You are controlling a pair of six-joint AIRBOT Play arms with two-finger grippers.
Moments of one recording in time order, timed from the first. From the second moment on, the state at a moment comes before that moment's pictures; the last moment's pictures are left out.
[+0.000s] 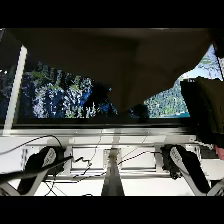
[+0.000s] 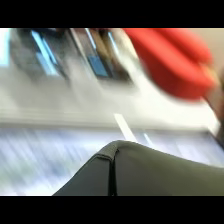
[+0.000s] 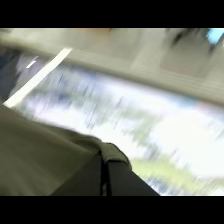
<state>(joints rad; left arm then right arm) 0.42 -0.75 1.36 0.50 -0.84 -0.95 -0.38 -0.74 1.36 -0.68 1.07 0.79</state>
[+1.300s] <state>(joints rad) 0.35 -1.26 1.15 0.59 -0.94 -0.85 -0.09 -1.38 1.47 -0.87 1.11 1.08</state>
